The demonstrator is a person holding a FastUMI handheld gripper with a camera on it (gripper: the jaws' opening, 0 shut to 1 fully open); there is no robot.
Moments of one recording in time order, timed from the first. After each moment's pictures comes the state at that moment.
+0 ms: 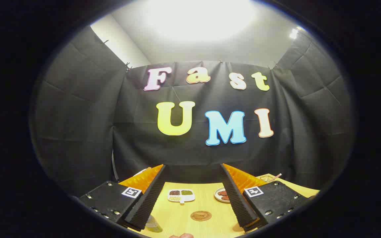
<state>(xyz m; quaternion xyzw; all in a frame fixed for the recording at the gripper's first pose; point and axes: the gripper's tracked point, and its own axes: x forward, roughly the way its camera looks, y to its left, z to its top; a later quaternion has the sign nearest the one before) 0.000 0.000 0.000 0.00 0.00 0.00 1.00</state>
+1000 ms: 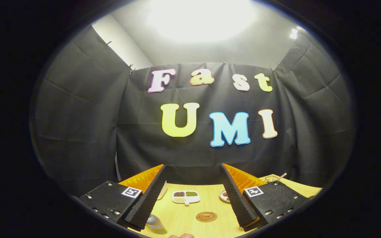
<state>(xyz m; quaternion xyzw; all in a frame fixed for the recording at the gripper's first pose) 0.001 0.020 -0.006 0.00 -0.01 0.01 1.00</state>
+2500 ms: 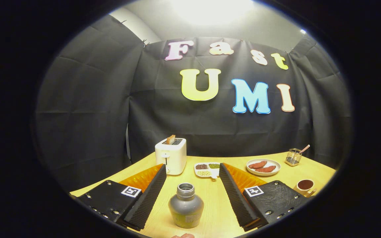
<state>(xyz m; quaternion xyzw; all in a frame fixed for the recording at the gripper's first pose) 0.013 0.134 -0.167 -0.01 0.10 0.04 0.99</state>
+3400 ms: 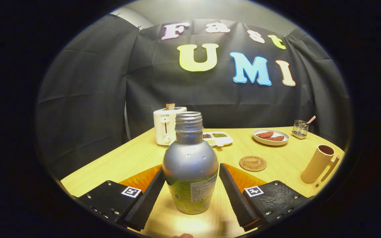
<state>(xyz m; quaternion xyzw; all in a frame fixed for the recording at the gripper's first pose) 0.004 0.143 -0.282 0.00 0.19 0.04 0.98</state>
